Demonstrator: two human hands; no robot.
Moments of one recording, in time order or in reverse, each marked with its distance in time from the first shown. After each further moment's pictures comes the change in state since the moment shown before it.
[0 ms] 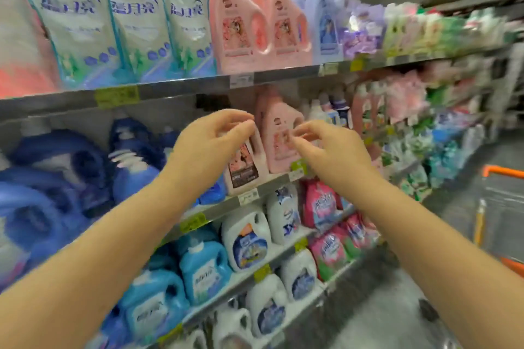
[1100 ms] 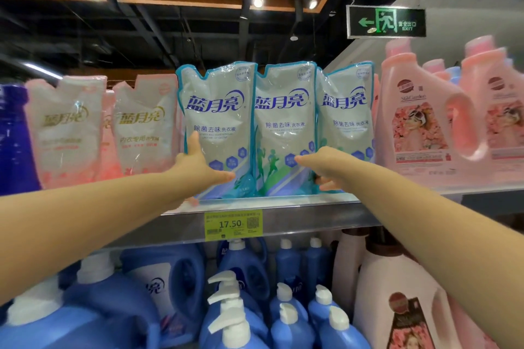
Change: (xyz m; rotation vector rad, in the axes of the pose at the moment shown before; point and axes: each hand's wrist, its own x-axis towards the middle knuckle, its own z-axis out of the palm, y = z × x) left_hand 0.254 -0.214 -0.214 0.466 0.393 -0.546; right_hand 0.378 -0.139 0.218 0.425 -0.481 0.055
